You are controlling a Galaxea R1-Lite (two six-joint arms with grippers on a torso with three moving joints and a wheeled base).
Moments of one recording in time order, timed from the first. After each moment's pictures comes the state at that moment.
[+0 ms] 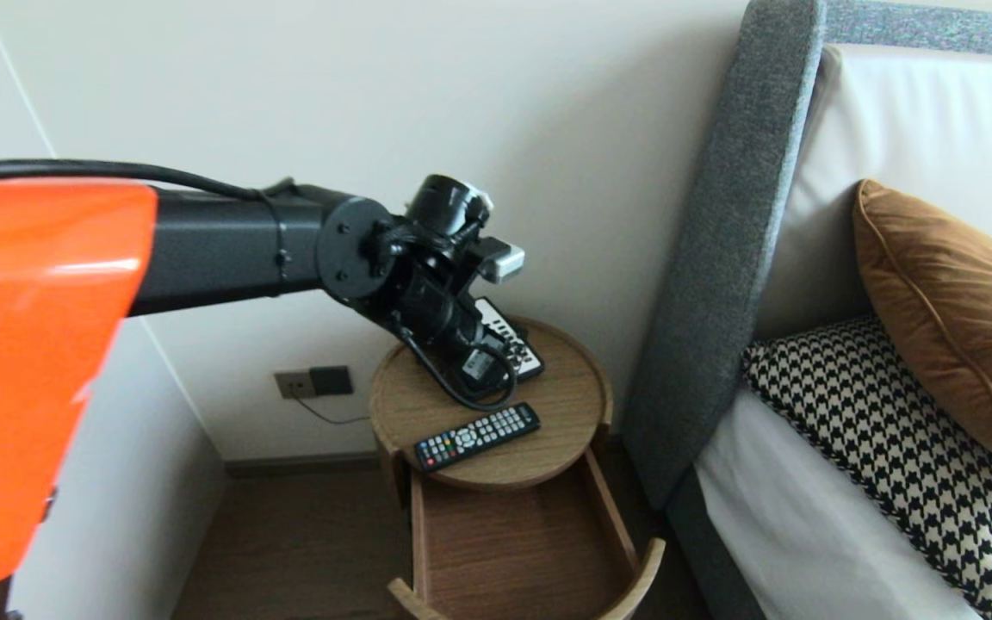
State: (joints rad) left arm -0.67 2.12 -1.91 0.60 0.02 0.16; right arm 0.00 0.00 0.00 0.00 0.00 -0.01
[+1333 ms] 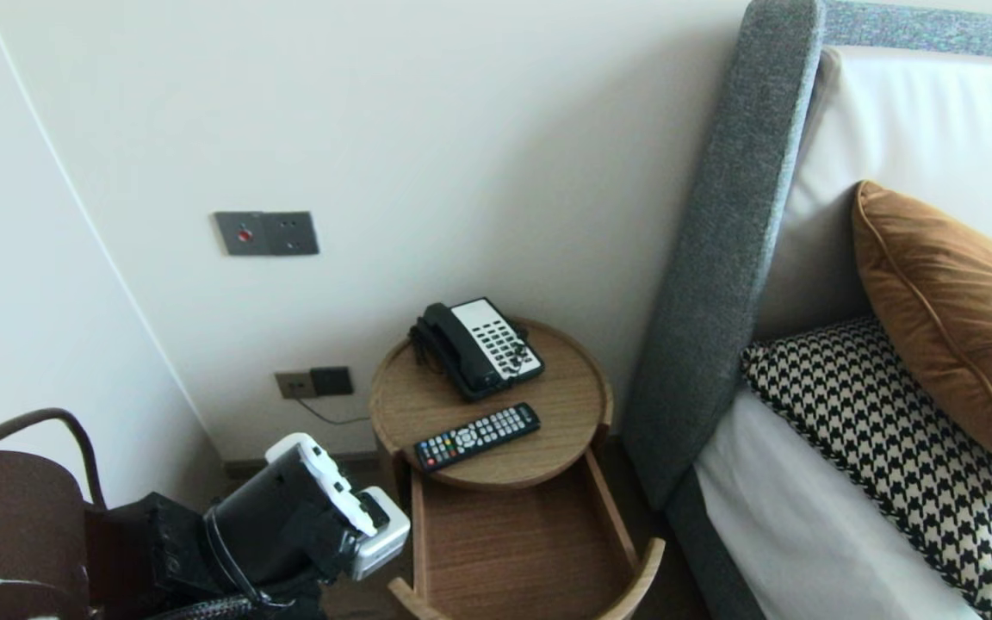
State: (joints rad) left arm -0.93 1.56 -0.80 0.41 0.13 -0.09; right arm 0.00 0.00 0.00 0.00 0.00 -0.01
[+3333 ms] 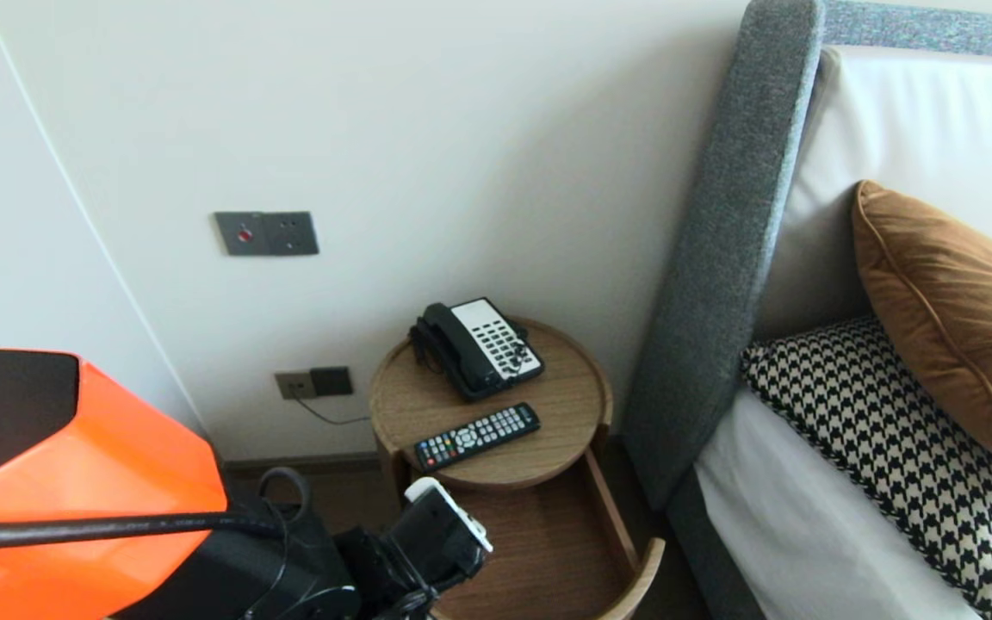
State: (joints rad) left arm -0.92 2.00 -0.78 -0.02 0.15 -0.16; right arm 0.00 0.00 0.00 0.00 0.00 -0.01
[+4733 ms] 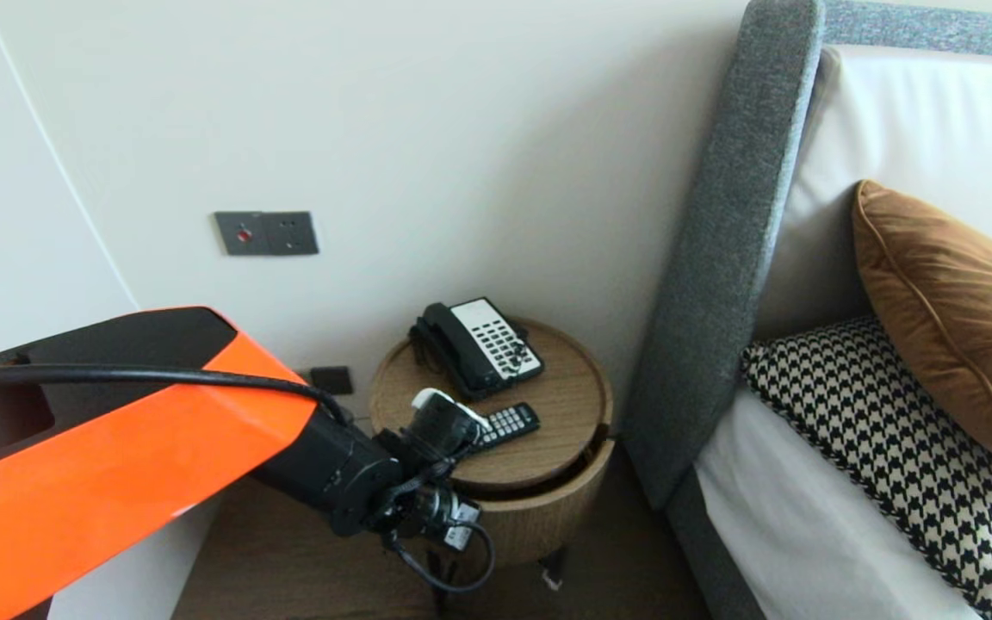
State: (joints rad) left arm -0.73 2.19 -1.07 -0.12 0.14 -0.17; right arm 0.00 0.00 0.00 0.00 0.00 -0.01
